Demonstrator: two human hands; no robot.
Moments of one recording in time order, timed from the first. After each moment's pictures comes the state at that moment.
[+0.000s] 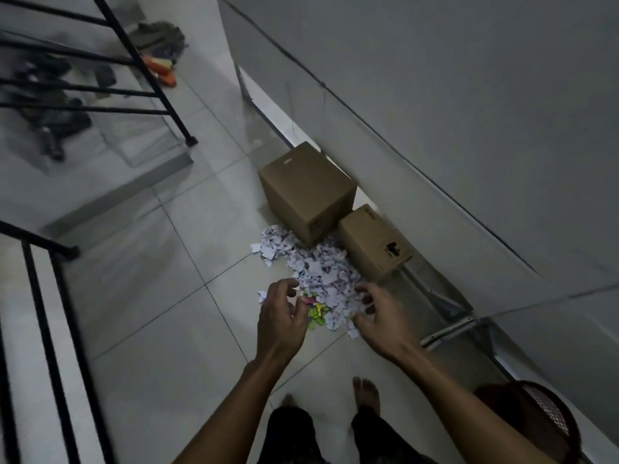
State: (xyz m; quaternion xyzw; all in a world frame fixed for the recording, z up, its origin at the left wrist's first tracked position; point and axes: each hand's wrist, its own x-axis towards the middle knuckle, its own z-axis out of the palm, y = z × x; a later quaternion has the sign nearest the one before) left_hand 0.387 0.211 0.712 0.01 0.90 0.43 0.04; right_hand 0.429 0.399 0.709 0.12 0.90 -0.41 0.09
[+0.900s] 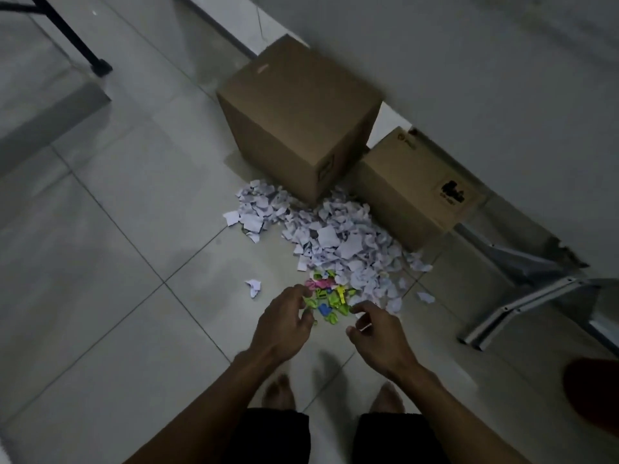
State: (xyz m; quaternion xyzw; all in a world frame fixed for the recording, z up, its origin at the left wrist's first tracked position) left_hand 0.238 0.110 0.379 0.17 0.89 0.31 0.28; right_hand 0.332 0.278 0.381 0.30 0.83 -0.43 0.21
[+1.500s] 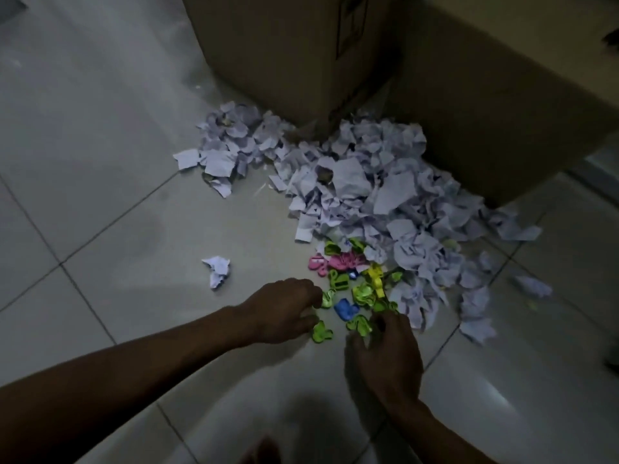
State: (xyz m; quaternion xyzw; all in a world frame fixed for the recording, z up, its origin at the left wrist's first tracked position) left_hand 0.186 0.083 0.001 0.46 0.82 0.08 0.32; right_hand 0.348 0.223 -0.031 0.39 0.86 -0.33 0.05
